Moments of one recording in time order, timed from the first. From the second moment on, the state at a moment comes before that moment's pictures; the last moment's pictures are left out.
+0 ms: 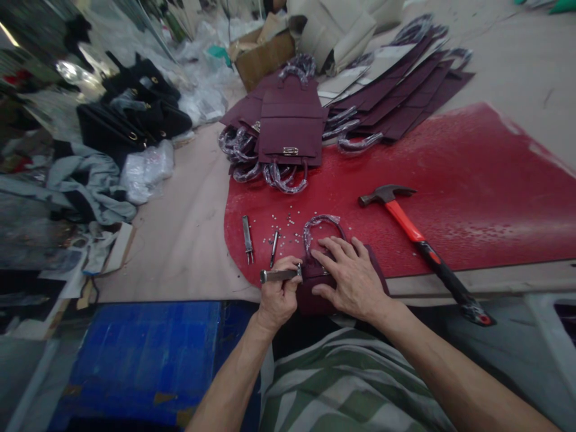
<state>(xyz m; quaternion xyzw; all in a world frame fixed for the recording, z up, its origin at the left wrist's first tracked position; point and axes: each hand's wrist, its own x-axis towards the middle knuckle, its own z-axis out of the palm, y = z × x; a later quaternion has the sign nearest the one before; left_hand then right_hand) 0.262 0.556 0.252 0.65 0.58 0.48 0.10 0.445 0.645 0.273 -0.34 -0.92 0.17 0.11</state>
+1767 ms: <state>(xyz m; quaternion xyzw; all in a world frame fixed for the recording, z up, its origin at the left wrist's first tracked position) 0.274 0.565 0.250 0.63 0.62 0.46 0.10 0.507 0.625 0.430 -0.32 -0.91 0.10 0.26</state>
